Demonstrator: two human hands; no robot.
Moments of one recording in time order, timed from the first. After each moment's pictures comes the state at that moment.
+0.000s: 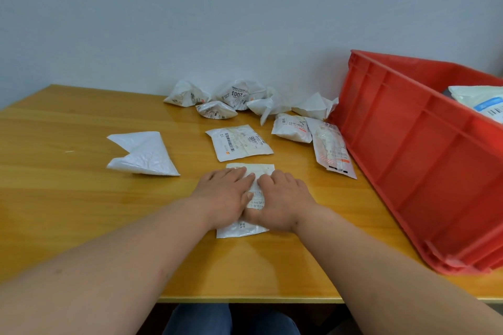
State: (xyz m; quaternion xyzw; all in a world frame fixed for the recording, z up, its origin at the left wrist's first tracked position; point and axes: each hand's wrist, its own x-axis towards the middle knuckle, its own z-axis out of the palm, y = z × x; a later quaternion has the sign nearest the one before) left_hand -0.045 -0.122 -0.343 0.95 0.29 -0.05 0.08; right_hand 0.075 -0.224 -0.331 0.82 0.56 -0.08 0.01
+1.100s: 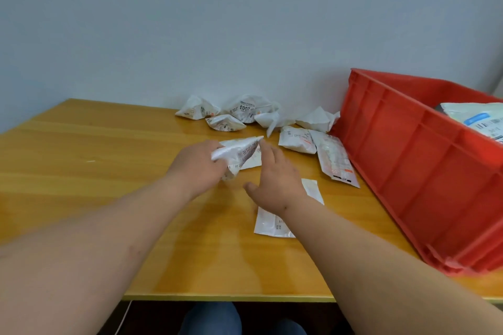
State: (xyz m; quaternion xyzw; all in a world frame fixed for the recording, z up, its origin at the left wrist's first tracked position) left_hand -0.097 -0.090 -0.285 0.85 0.40 0.24 0.23; right_hand 0.043 -0.194 -0.301 0.82 0.54 0.01 -0.18
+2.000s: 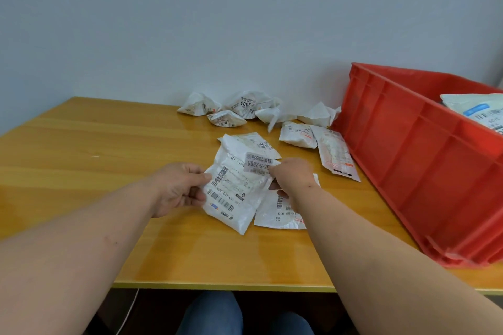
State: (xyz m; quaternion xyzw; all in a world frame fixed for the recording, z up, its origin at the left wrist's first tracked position) left_hand -0.134 -0.086 -0.310 0.62 0.41 0.15 0.66; right_hand 0.064 -0.198 -0.299 0.81 0.25 -0.27 -0.45
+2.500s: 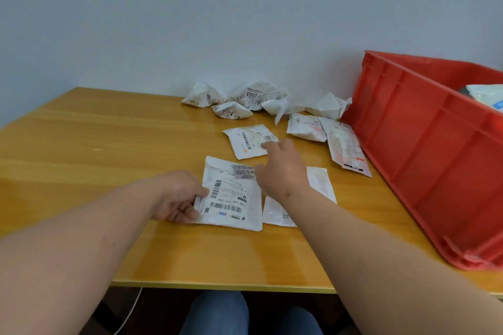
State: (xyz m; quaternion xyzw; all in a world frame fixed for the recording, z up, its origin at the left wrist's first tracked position) left_hand -0.133 -0.088 -0.314 0.65 0.50 -0.03 0.57; right_hand 0.041 -0.182 -0.306 0.85 0.48 -0.01 -0.21
